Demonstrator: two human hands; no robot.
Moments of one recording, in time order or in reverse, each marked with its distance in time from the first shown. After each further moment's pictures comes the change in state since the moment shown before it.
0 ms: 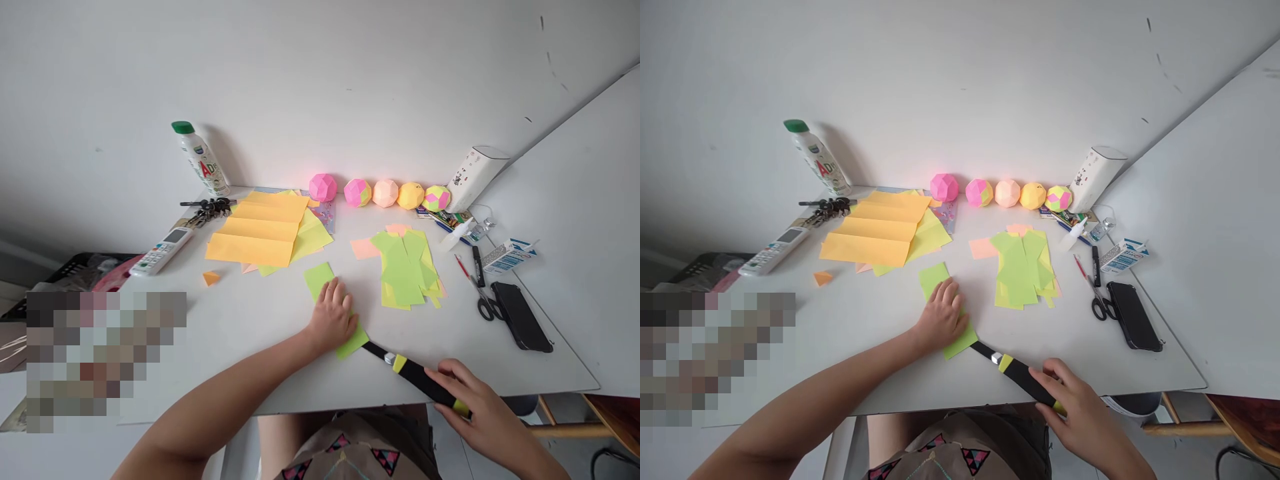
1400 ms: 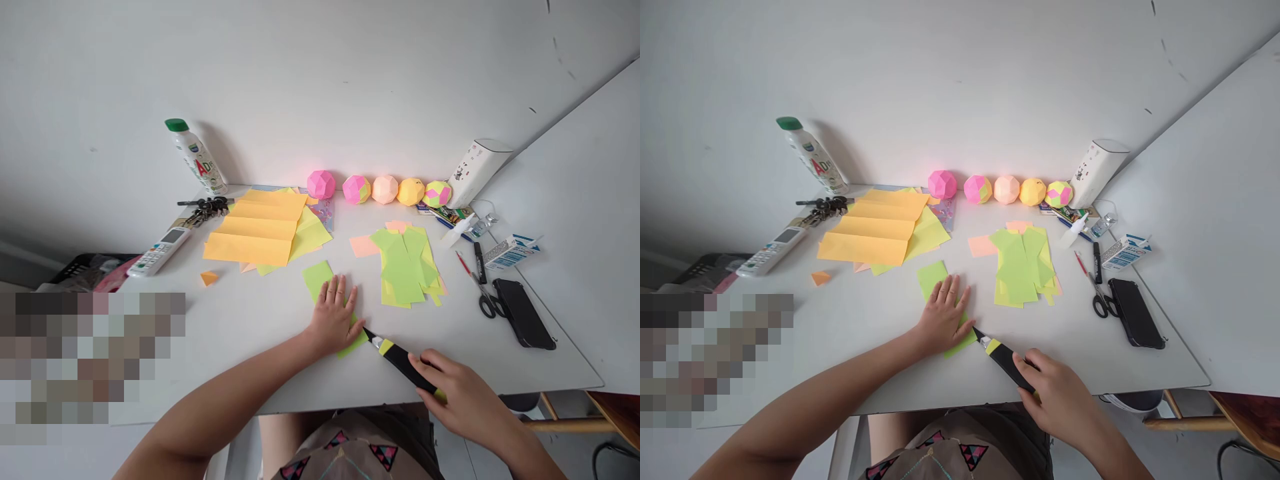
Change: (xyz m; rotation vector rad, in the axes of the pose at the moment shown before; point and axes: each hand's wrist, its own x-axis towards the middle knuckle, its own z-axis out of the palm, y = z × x) left_hand -0.004 0.006 0.001 0.030 -0.128 -0.019; right_hand 0.033 -0.023 -0.003 -0.184 -0.011 -0.123
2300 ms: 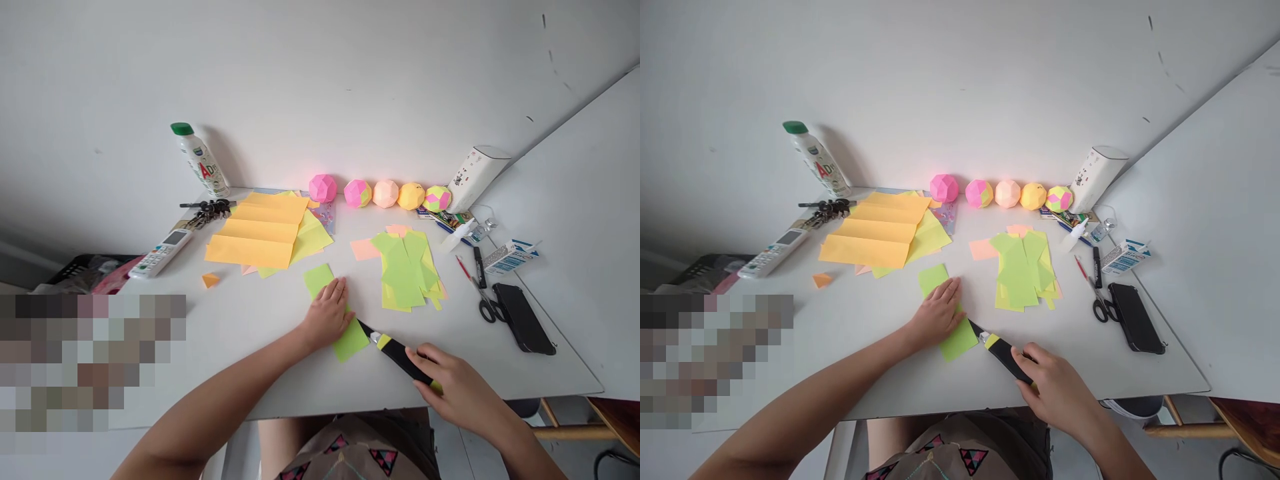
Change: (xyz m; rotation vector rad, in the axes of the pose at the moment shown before) left_hand 0.005 -0.019 -0.004 0.040 -0.095 0.028; right_hand 0.015 0.005 -0.003 -0.029 -0.037 -0.010
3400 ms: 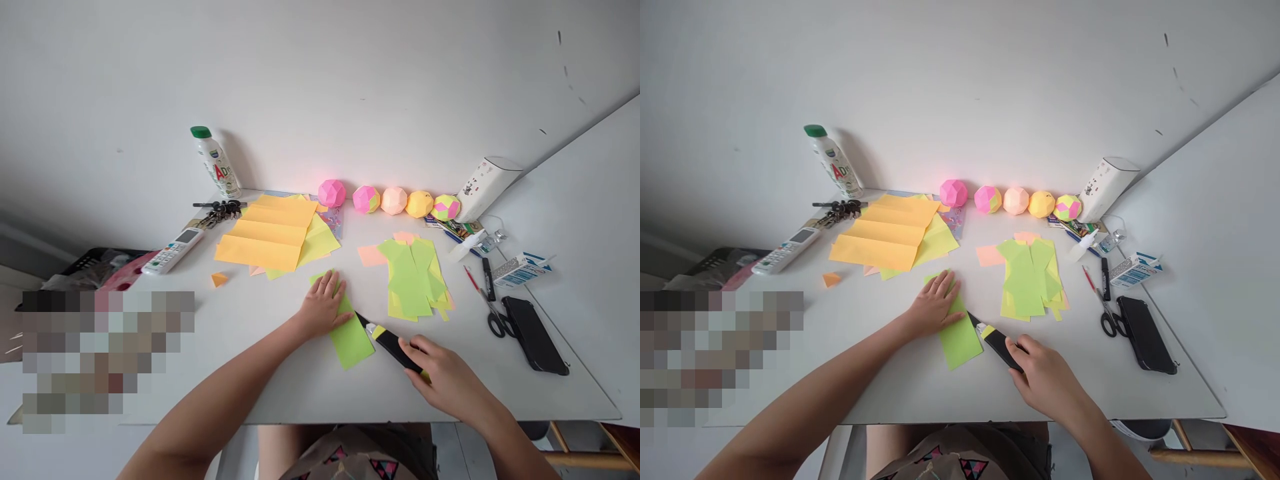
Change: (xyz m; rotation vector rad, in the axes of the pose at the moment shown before) left_hand 0.010 -0.039 0.005 0.039 0.028 -0.017; right_hand 0.036 -0.003 -0.007 -0.044 0.020 -0.012
